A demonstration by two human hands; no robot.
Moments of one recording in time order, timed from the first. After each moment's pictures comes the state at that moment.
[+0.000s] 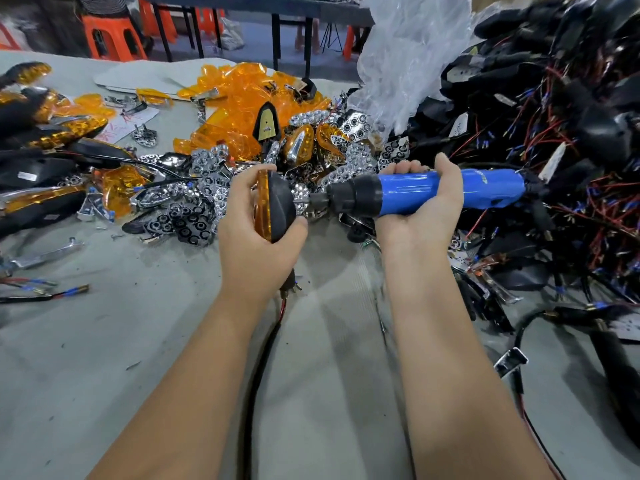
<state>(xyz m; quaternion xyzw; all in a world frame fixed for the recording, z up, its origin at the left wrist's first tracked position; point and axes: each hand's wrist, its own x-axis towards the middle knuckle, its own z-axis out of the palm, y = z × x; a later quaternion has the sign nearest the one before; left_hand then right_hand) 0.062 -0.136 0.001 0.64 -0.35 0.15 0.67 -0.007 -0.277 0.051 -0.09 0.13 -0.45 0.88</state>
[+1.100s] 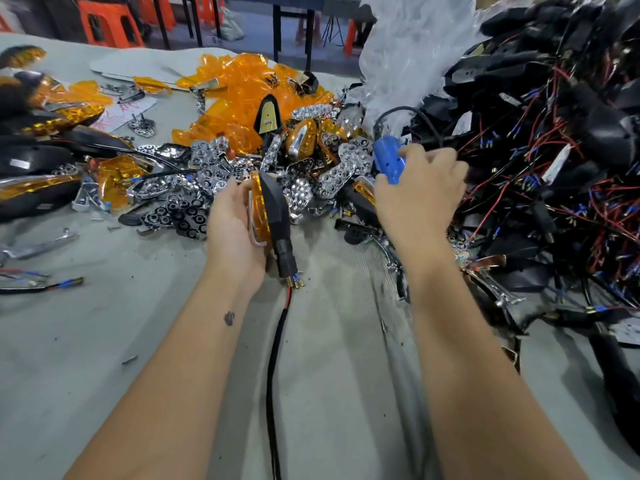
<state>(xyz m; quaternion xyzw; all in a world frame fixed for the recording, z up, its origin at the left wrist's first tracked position) 0.084 -0.139 0.008 0.46 -0.03 -0.24 0.85 -0.001 -0.298 0.048 -0.86 0.41 -0.29 0.09</state>
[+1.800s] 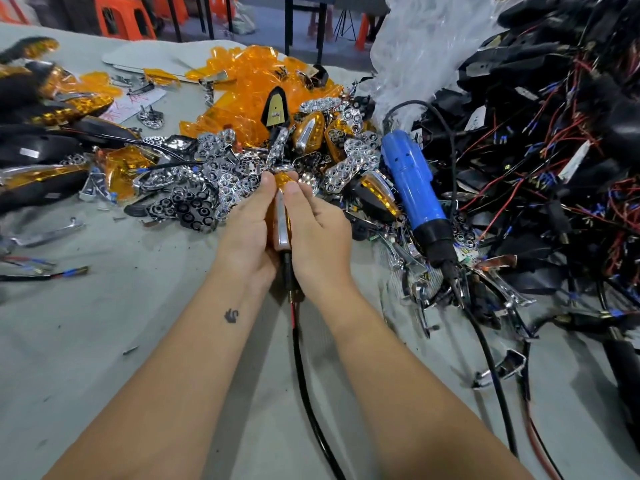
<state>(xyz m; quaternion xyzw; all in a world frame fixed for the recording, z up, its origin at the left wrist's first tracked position) 0.076 -0.149 0.006 0.43 -0.05 -0.26 0.86 0.022 -0.197 0.004 -0.71 0.21 -0.31 0.60</state>
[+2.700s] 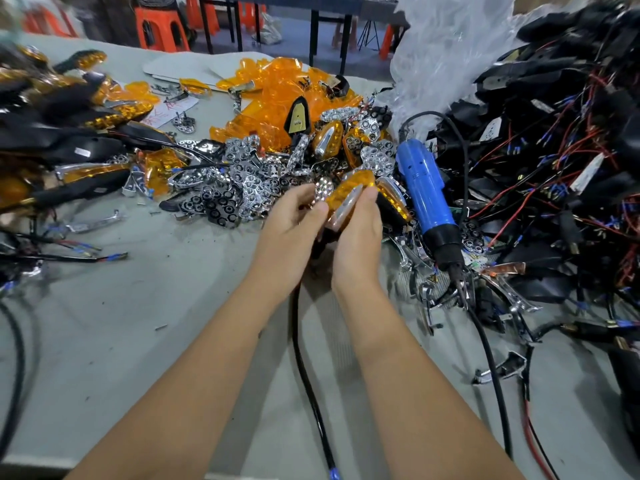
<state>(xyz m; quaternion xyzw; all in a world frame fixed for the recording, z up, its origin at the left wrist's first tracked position) 0.055 -0.135 0.002 0.71 -0.24 -0.09 0.65 0.016 -0.211 0.001 -0.55 0.28 -0.33 0.72</state>
